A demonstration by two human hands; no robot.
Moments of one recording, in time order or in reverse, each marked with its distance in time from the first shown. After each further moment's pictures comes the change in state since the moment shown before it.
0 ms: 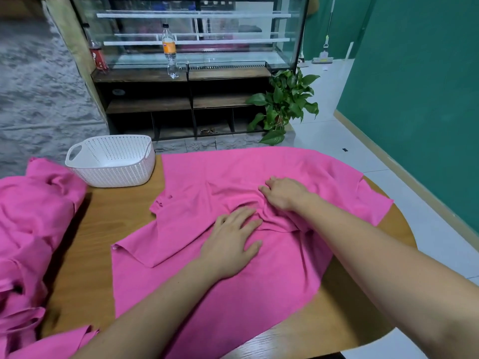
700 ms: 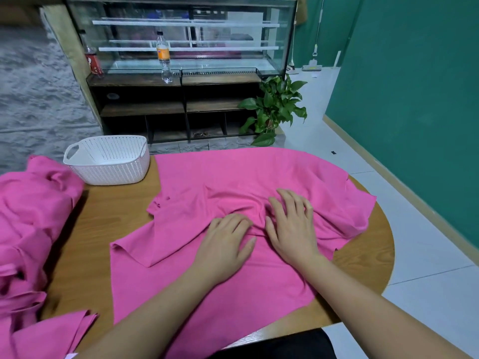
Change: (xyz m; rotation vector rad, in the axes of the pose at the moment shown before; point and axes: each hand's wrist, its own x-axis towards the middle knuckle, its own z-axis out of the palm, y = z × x) left_hand -0.031 0.034 -0.004 -0.034 0.257 0.029; right_hand -0.145 -0.003 0.070 -0.071 0.775 -0.040
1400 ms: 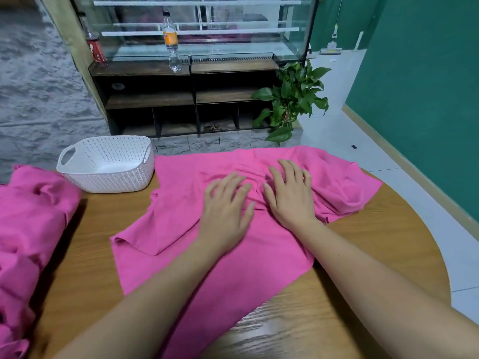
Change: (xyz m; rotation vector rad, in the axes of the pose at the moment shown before) left_hand 0.087 -0.081 0.007 0.075 0.228 -0.081; right_hand 0.131 0.000 0.080 0.042 -0.014 0.010
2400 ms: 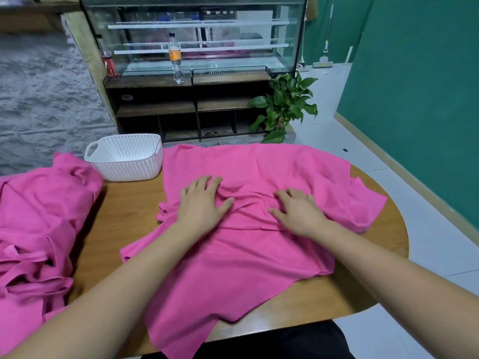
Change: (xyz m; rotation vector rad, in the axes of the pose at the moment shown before) left_hand -0.033 -0.007 -0.065 0.166 -0.296 -0.273; right_hand -0.082 0.006 -0.081 0.088 -0.528 0.055
